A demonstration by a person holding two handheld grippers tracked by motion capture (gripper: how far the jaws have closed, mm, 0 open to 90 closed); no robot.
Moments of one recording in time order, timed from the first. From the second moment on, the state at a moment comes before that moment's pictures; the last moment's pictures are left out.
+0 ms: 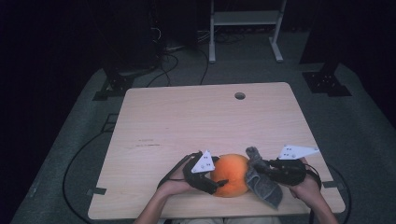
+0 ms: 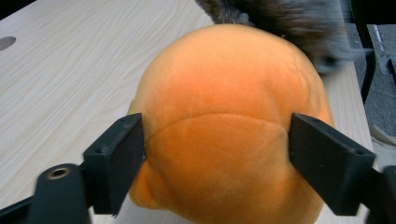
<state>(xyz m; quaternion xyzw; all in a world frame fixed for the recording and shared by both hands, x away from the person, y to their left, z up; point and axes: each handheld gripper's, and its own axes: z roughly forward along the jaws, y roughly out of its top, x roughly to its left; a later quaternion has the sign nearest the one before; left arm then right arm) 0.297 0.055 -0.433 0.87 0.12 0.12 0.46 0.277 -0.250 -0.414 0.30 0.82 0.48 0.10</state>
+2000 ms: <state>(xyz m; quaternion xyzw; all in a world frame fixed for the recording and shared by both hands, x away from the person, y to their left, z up) 0.291 0.043 -0.424 0.87 0.07 0.14 0.48 0.278 -0.238 -0.418 0.31 0.82 0.46 0.14</state>
